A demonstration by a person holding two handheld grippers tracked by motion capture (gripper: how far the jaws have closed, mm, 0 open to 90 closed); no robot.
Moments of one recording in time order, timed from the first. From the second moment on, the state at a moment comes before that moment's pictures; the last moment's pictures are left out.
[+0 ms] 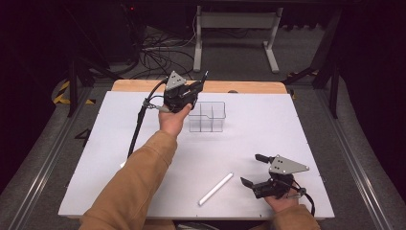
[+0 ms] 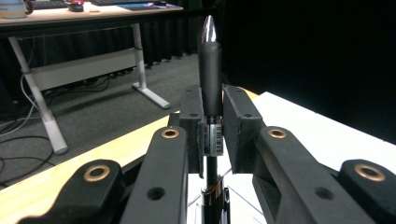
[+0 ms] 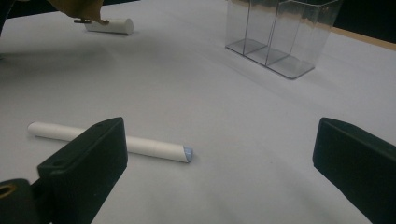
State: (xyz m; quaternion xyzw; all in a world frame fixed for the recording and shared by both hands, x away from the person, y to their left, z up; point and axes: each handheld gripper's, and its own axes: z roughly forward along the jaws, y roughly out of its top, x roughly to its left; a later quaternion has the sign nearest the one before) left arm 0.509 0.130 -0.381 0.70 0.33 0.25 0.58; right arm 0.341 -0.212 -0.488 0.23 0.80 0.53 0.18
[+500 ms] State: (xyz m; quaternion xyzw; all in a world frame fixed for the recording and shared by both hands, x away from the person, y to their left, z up) left arm 0.515 0.129 -0.390 0.71 0.33 0.24 0.58; right arm 0.341 -0.212 -0.488 0.23 0.80 0.53 0.18
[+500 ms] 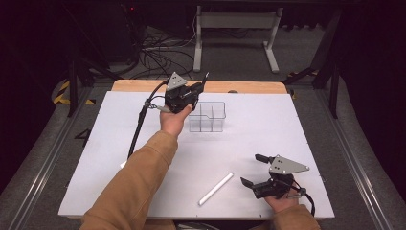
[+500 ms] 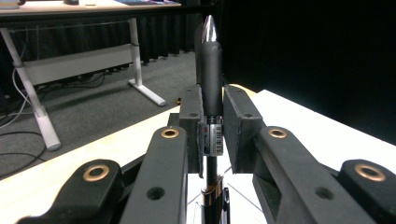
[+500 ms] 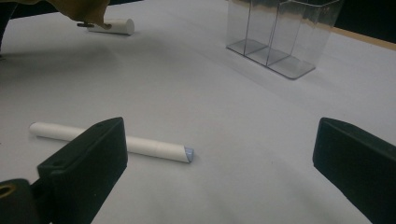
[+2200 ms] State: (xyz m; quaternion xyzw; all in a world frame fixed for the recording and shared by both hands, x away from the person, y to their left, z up) left arm 0.407 0.150 -0.354 0.77 0.28 0.17 0.54; right arm 0.342 -0.213 -0.488 0.24 0.80 0.52 0.19
